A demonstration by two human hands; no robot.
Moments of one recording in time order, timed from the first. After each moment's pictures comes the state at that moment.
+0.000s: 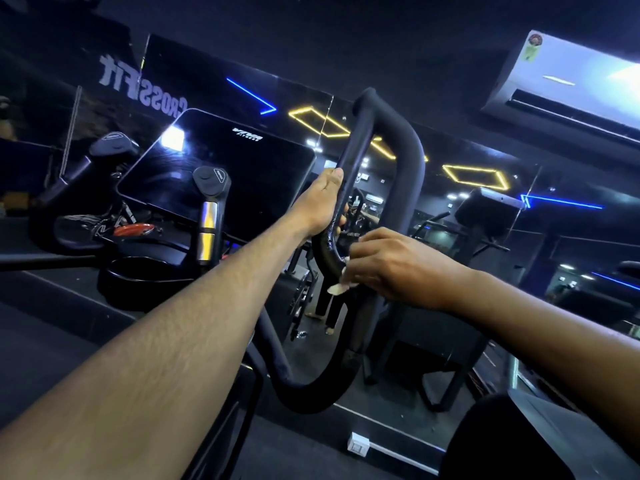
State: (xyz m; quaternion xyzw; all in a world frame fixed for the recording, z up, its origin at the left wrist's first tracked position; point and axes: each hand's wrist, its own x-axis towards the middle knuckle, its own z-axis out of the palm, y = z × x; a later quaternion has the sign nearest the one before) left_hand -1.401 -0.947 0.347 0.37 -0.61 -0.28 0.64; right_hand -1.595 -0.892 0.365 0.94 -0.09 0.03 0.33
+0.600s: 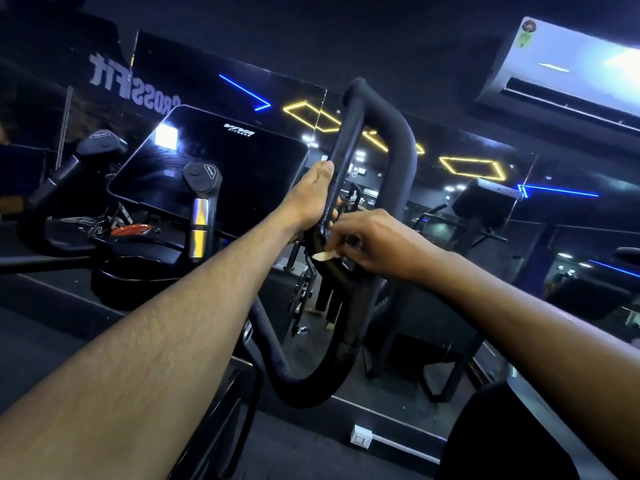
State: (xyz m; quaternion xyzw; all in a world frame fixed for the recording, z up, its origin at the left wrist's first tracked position) left_hand -1.401 -0.951 0.344 0.36 -0.62 -0.26 0.65; right_hand -1.577 -0.911 0.370 0.95 -0.16 0.13 0.22
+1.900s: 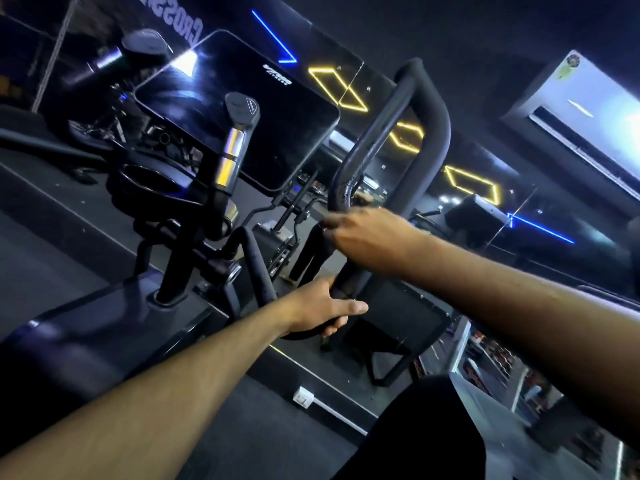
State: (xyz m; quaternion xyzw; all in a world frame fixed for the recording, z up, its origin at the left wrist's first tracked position) left_hand -1.477 -0.865 0.169 0.30 -0.62 -0.49 0.53; right_hand -1.544 -0.848 0.337 0.86 -0.11 -0.17 0.47
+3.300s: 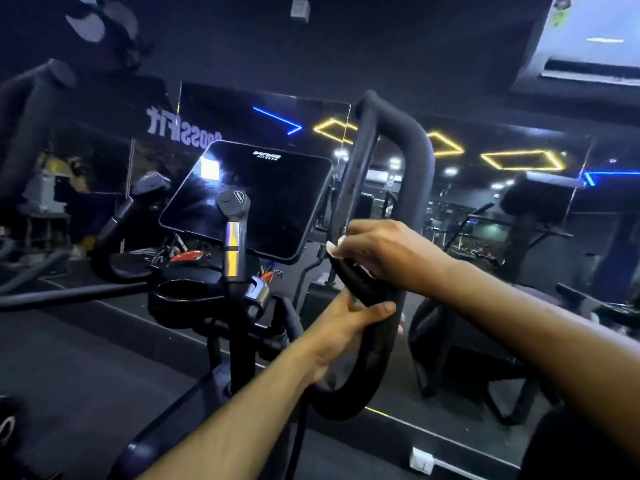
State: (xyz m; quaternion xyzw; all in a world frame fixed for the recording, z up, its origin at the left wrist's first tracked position) left_hand -1.461 -0.887 0.210 0.27 -0.54 -0.51 0.61; right_hand -1.569 -0.908 0.357 0.94 -0.11 0.18 0.28
